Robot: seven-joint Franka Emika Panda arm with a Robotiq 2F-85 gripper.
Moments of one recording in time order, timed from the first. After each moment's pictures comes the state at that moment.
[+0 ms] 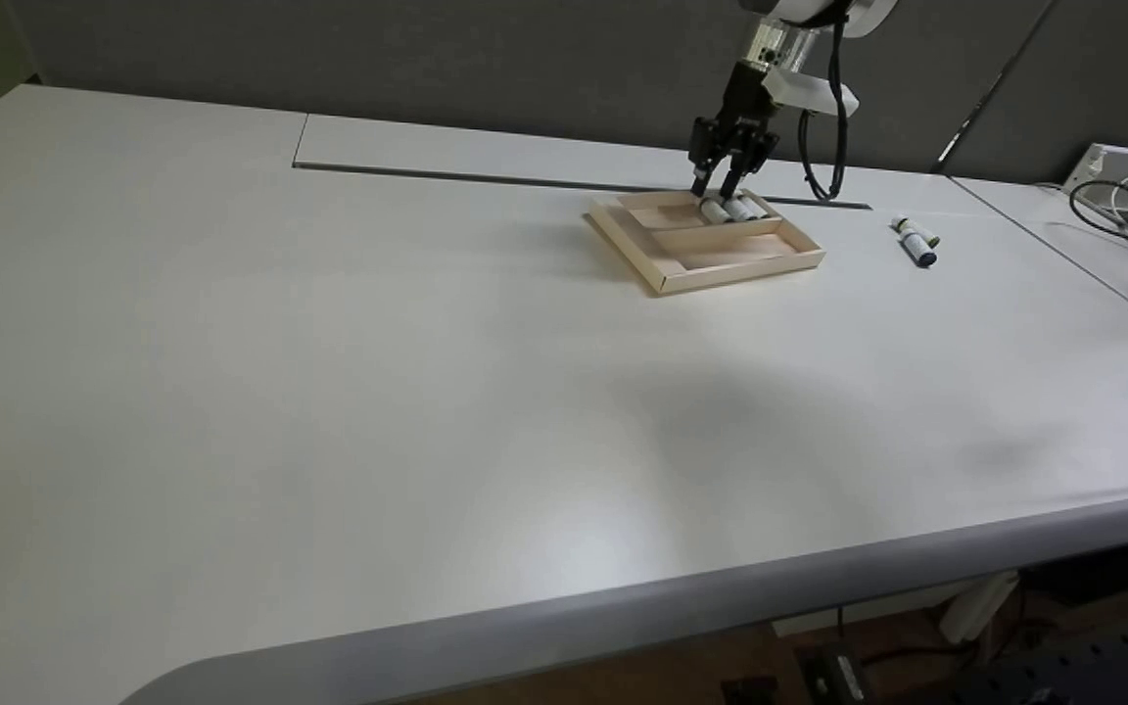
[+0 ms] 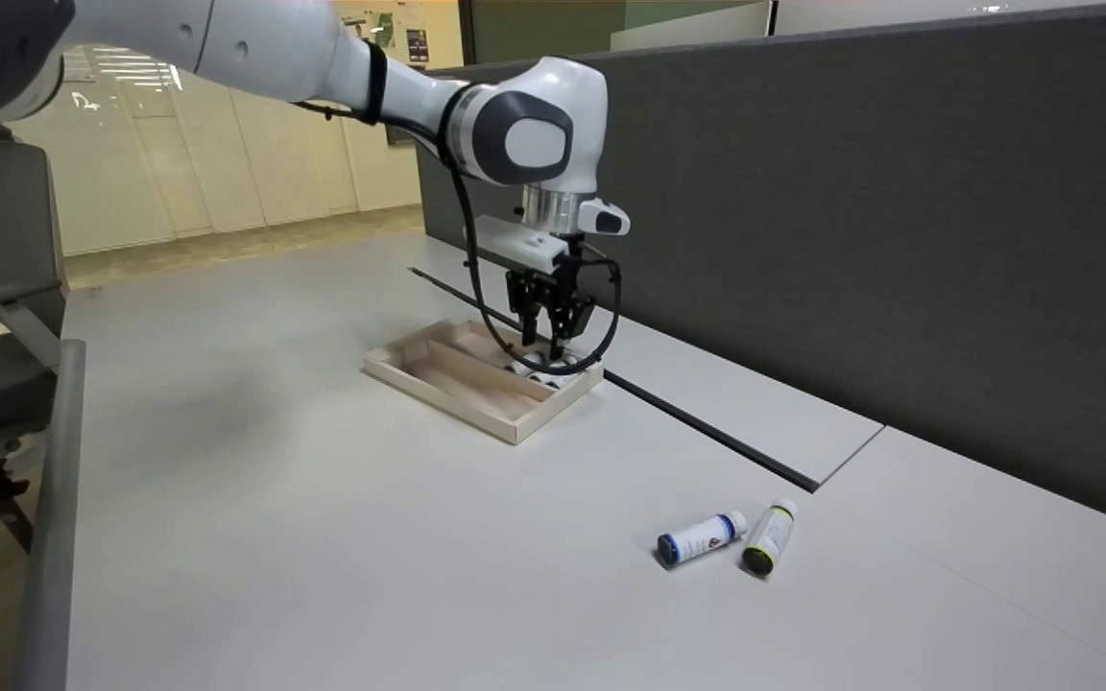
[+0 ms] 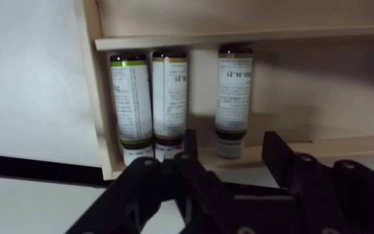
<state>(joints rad) -0.03 1.41 -0.02 -0.58 0.12 1.91 -0.24</state>
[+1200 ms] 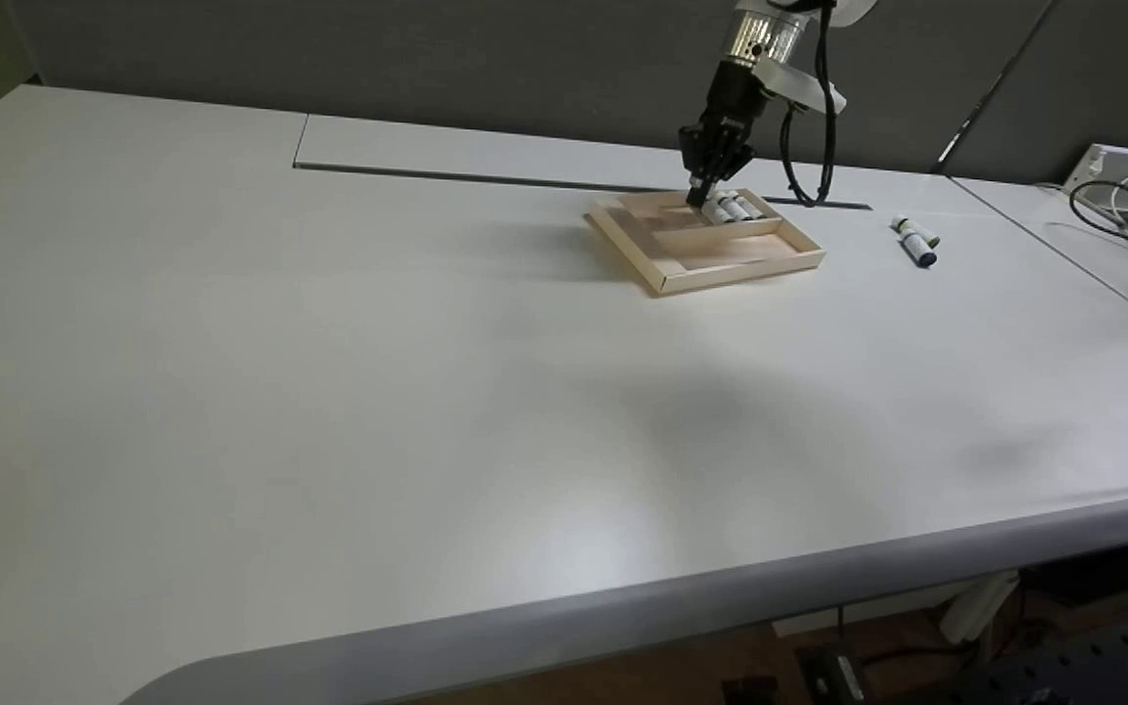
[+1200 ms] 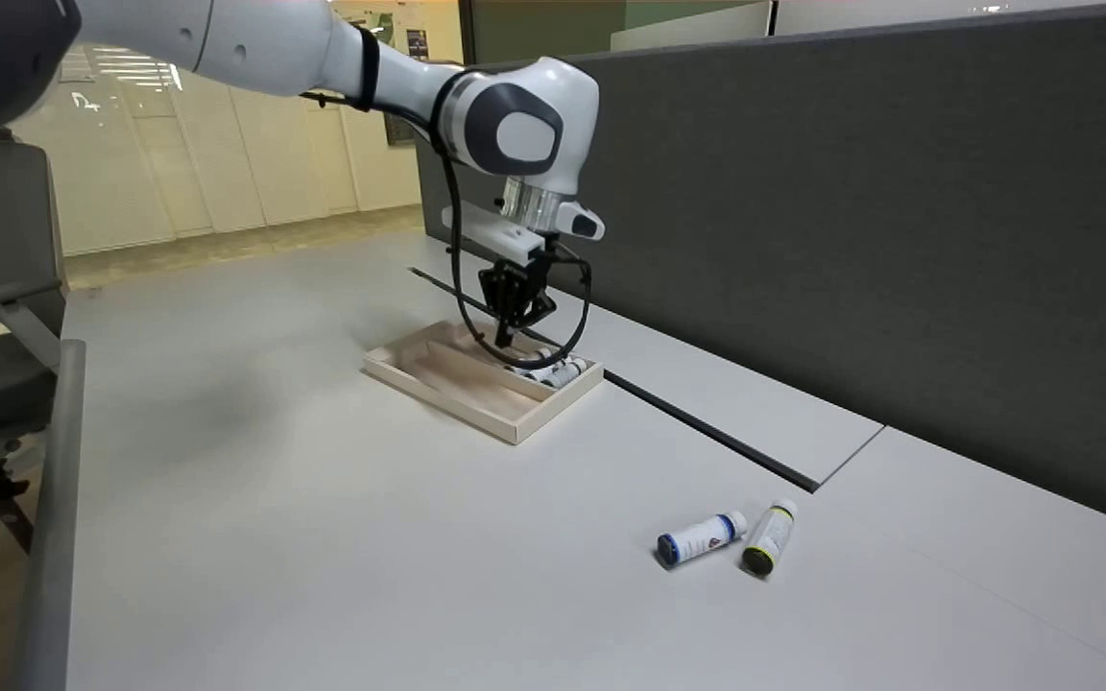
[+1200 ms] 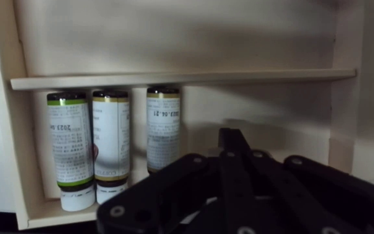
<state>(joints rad) -0.02 1.42 0.04 -0.54 0.13 1.75 -0.25</state>
